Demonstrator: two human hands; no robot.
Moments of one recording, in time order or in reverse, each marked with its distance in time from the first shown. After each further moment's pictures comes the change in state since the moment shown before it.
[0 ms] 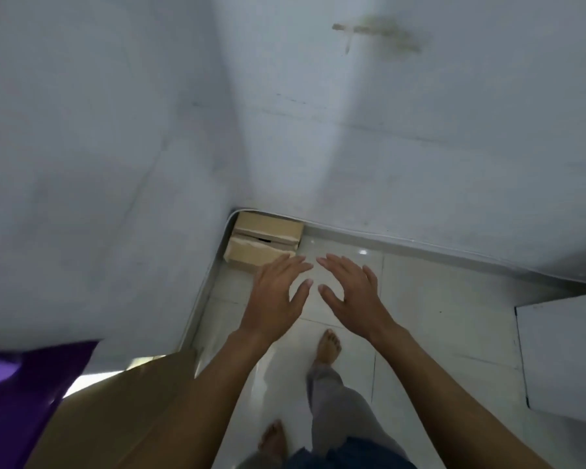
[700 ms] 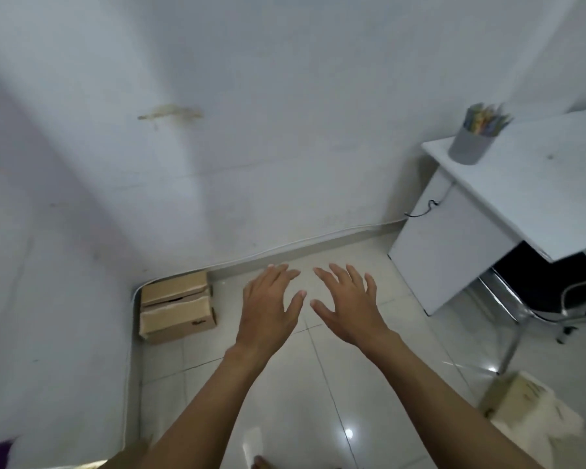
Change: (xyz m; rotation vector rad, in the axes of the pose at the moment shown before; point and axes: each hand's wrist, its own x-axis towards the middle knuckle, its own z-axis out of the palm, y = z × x) left_hand -0.130 0.199 0.043 0.082 -0.147 0.376; right_hand -0.270 0.018 -0.093 -0.280 0.322 0.478
